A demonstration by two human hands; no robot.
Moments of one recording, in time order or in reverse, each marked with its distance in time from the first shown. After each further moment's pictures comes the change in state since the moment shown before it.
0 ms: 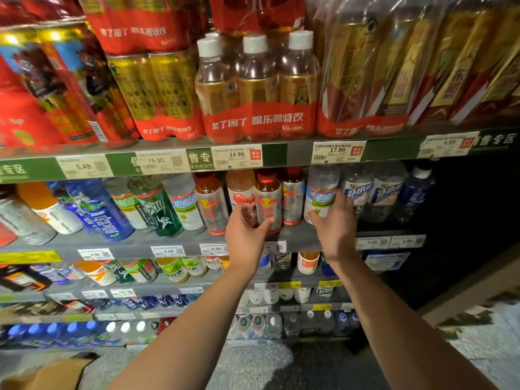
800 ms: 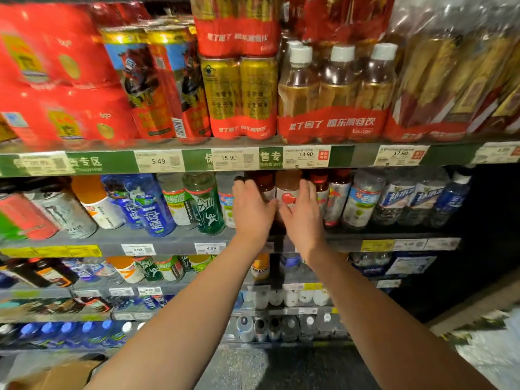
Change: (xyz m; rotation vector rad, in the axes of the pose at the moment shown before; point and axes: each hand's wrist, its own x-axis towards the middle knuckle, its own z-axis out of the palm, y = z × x) left_hand 0.065 0.008 -0.088 0.332 0.056 0.223; right_hand -0.059 -0.152 0.065 0.019 -0.125 -0.194
